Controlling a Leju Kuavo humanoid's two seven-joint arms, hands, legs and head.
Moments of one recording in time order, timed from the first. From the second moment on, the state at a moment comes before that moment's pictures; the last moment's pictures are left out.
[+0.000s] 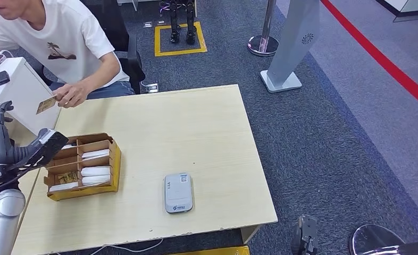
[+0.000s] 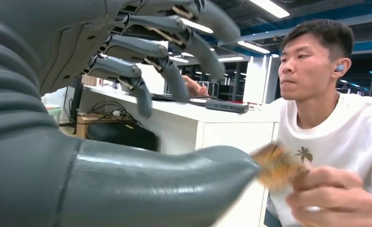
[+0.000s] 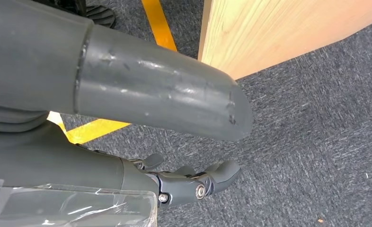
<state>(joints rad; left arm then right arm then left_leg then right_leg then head) -0.34 0.35 0.02 -1.38 -0.94 0.18 0.03 -0.19 0.12 -0.54 -0.38 0.28 -0.14 -0.40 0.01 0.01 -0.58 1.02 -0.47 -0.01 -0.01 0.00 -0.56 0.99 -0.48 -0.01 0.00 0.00</state>
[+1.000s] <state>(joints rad) -0.31 0.46 -0.03 -1.55 -0.78 -0.10 0.05 -0.17 0.12 -0.54 -0.37 0.26 -0.13 -0.41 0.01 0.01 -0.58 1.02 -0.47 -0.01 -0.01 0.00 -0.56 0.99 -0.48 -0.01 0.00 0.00</state>
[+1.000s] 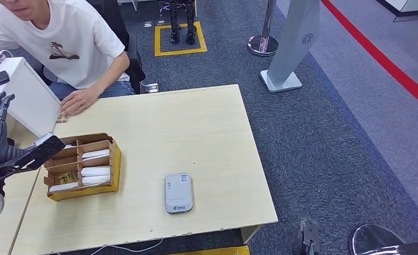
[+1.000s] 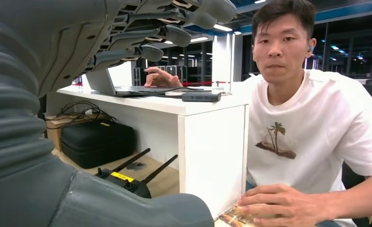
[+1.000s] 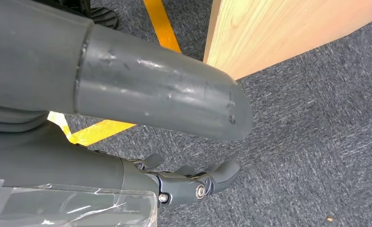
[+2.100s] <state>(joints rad) 0.27 0.65 0.01 -1.96 -0.59 -0.22 0.11 -0.16 0.11 -0.63 -0.36 0.24 -0.14 -0.44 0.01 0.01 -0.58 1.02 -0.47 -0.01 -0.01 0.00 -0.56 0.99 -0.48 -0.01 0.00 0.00</state>
